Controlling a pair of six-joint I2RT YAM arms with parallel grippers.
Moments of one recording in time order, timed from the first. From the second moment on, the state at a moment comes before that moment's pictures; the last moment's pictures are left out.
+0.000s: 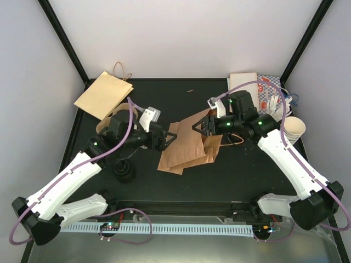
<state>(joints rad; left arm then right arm) -0.66 0.98 1.02 -0.52 0.32 -0.40 0.49 1.24 1.23 -0.73 -0.63 0.40</state>
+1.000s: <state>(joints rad) -0.95 0.98 1.02 -0.51 0.12 -0.38 0.51 1.31 1.23 -0.55 -0.74 0.50</state>
